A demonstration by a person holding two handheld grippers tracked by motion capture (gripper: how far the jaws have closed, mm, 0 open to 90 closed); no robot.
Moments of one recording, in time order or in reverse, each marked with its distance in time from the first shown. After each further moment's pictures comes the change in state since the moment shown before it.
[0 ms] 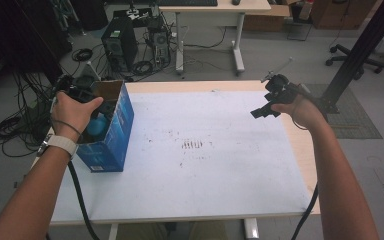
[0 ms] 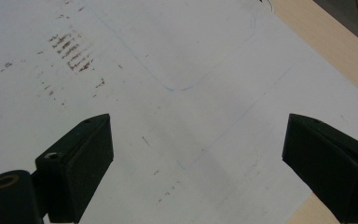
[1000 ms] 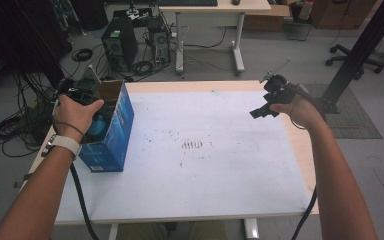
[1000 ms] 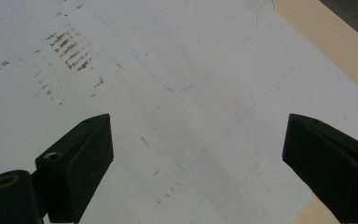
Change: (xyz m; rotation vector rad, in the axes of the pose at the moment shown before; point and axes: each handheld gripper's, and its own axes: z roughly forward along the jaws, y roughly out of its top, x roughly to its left) left arm 0.003 0.000 0.016 0.024 0.022 -0.029; right arm -0.001 0.002 0.005 0.008 0.005 -0.003
